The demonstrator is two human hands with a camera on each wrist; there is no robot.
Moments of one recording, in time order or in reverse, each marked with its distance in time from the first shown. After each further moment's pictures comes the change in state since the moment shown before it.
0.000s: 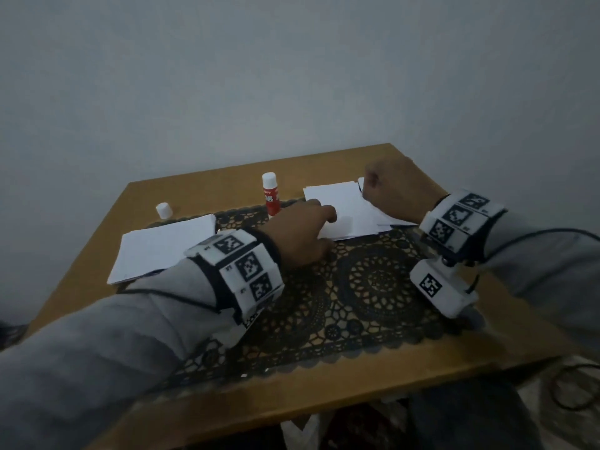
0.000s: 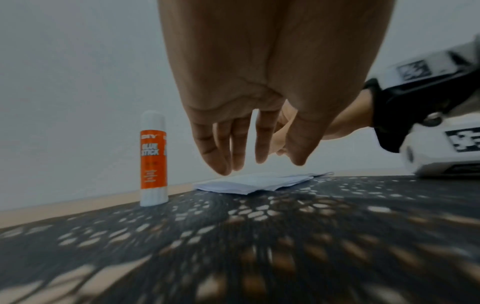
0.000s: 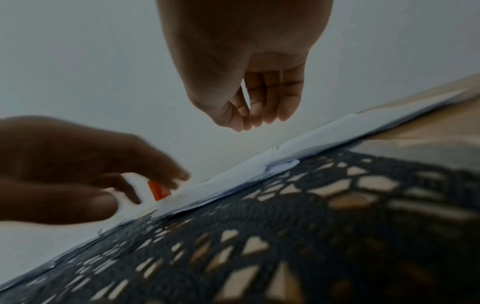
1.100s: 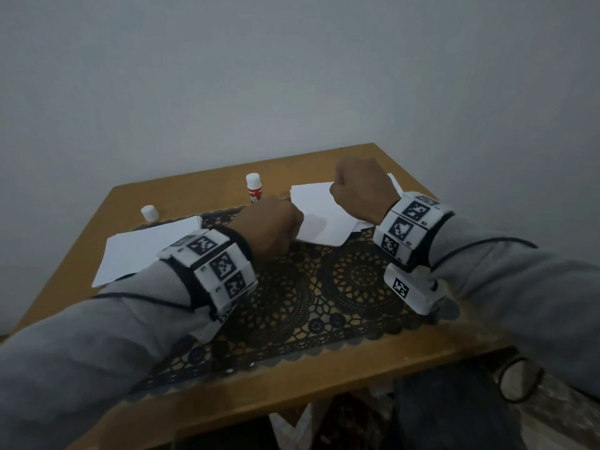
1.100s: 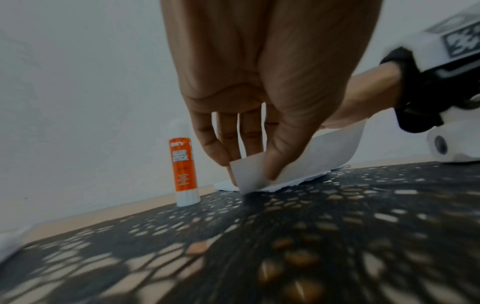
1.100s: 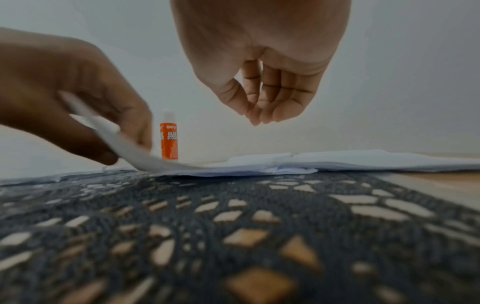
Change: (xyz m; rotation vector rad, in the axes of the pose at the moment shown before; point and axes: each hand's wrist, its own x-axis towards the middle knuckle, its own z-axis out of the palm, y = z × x) left_hand -0.005 -0.012 -0.005 0.118 0.058 0.036; right_hand 0.001 -0.025 0.012 0.037 0.044 0.102
